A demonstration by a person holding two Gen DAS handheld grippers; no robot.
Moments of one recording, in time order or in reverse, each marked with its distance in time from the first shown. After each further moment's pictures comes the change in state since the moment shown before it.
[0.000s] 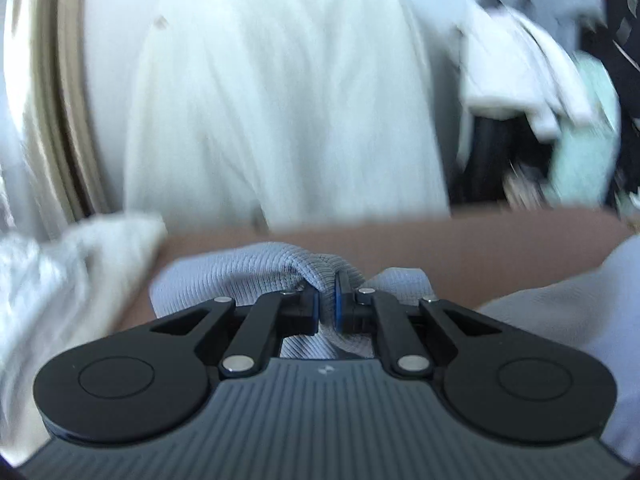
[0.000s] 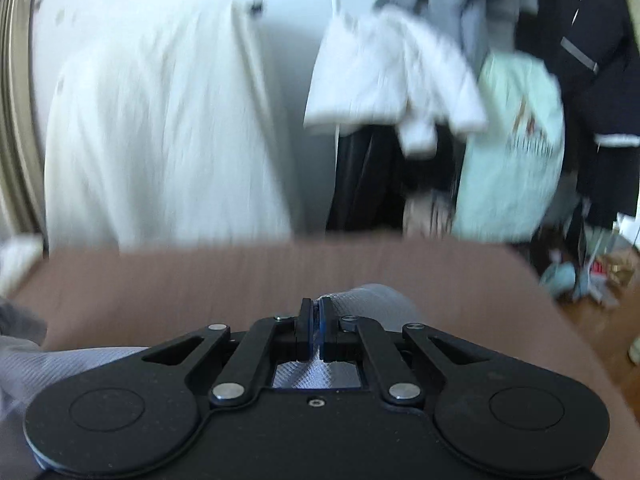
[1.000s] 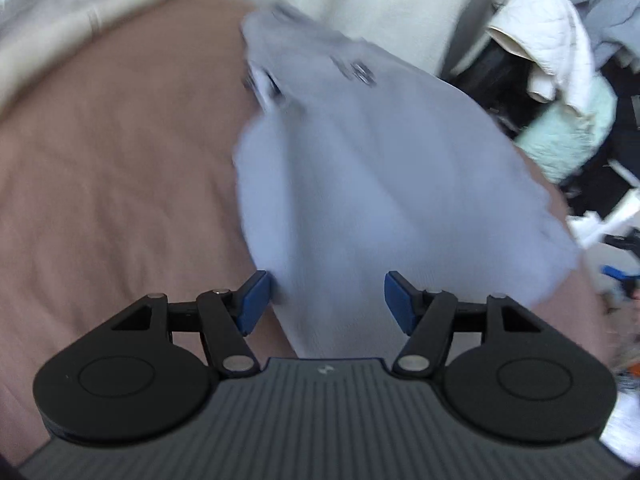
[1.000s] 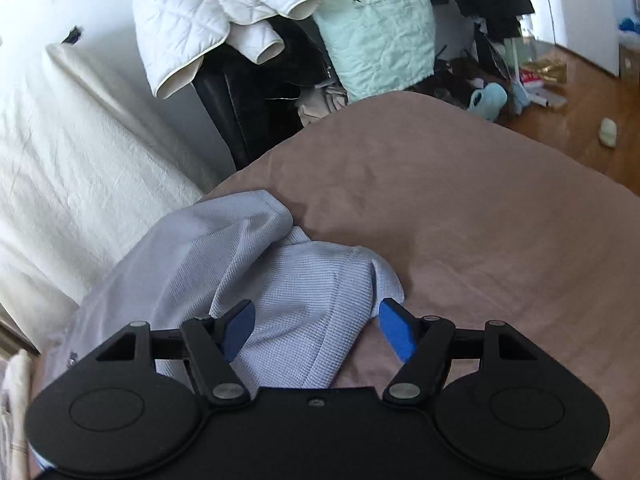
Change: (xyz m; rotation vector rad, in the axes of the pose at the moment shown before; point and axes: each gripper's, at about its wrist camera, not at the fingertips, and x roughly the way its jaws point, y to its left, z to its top) left arm -0.063 0.060 -0.187 -0.447 0.463 -0.287; right arm 0.026 -0.105 -0.098 0.577 0.266 -0.100
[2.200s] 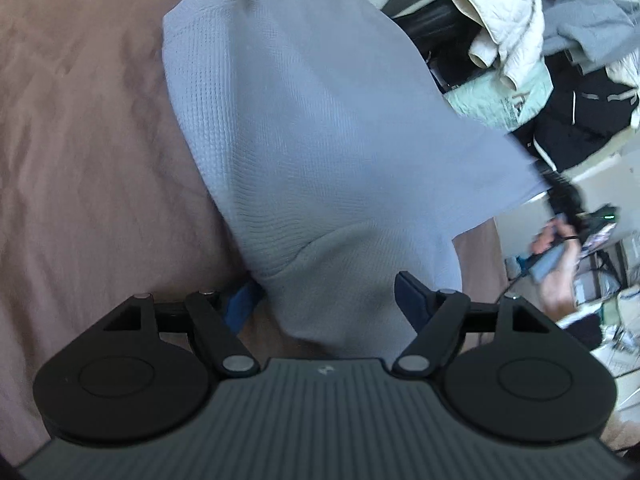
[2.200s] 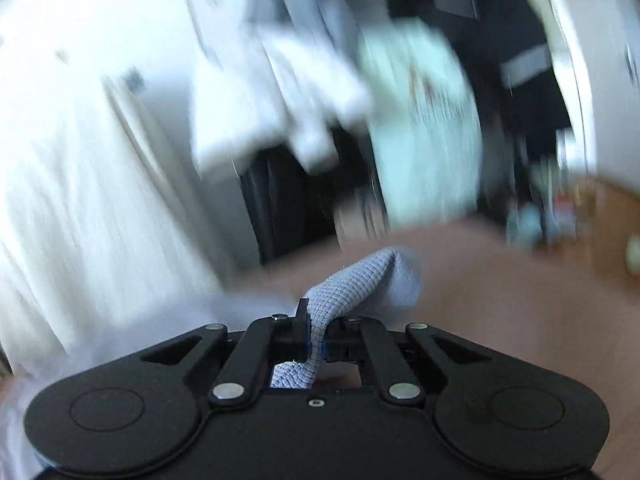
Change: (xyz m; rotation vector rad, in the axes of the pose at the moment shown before) left arm 0.044 0.000 -0.031 -0.092 0.208 -0.283; right arm -0.008 0.044 -0.018 -0.256 -0.461 0.091
